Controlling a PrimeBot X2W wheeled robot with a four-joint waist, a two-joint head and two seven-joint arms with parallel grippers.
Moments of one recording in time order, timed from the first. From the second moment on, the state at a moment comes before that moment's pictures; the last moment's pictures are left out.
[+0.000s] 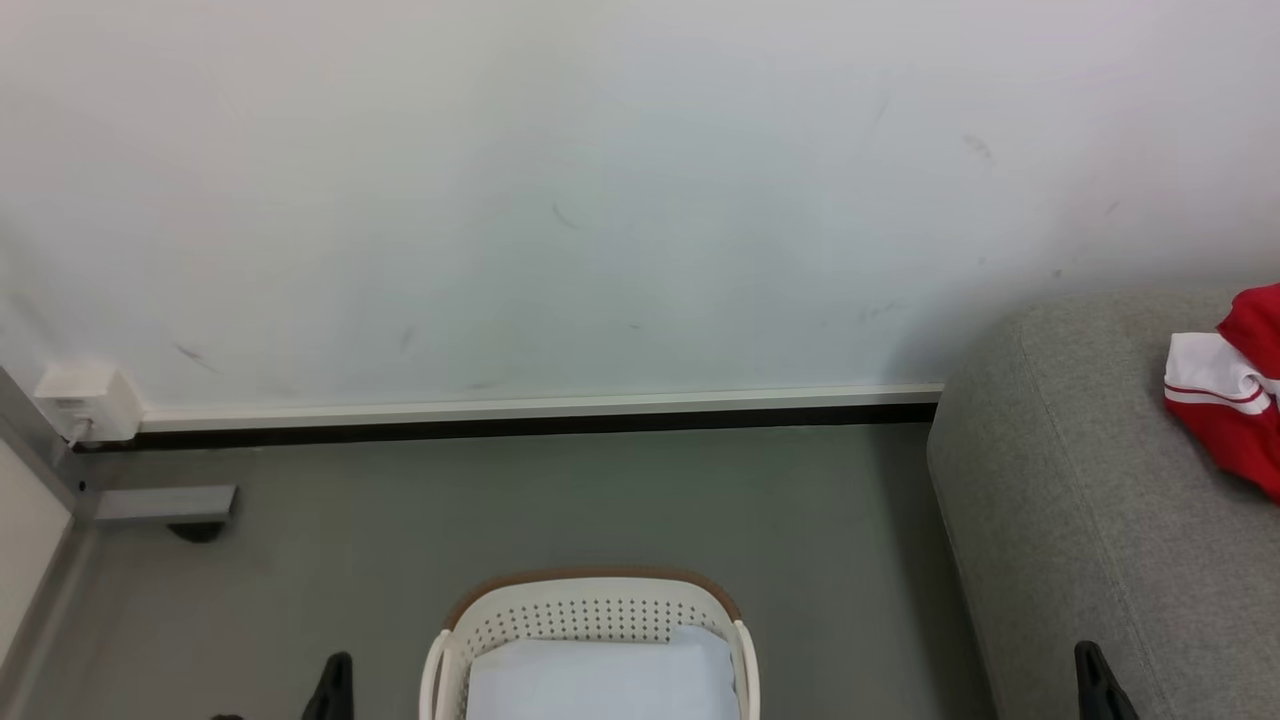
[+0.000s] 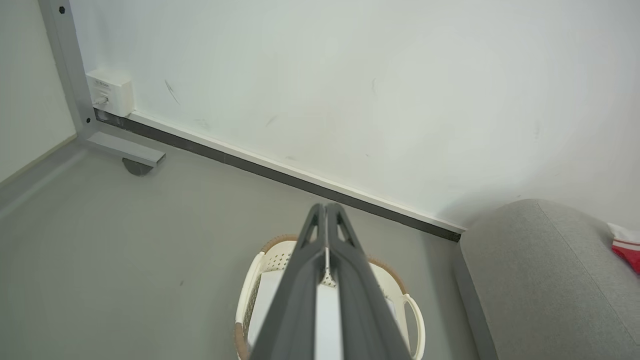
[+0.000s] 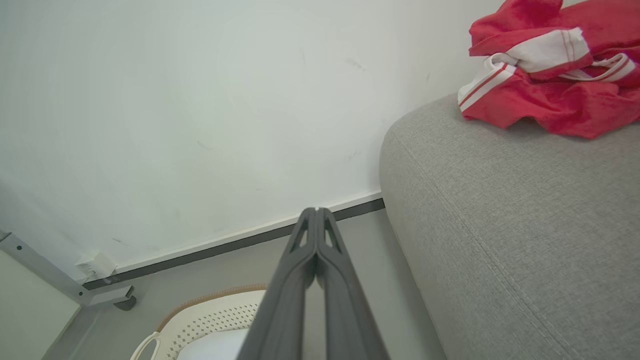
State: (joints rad) left arm 0.06 0.11 -0.05 0.27 -0.47 0.00 -0.19; right arm 0.10 -0.05 0.02 0.24 0.47 0.13 -0.21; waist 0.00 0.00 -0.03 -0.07
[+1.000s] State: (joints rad) left arm 0.00 0.09 0.01 0.26 -0.90 -0.05 -0.08; right arm 0.02 -0.06 -0.01 0.24 0.91 0.13 -0.10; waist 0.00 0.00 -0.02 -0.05
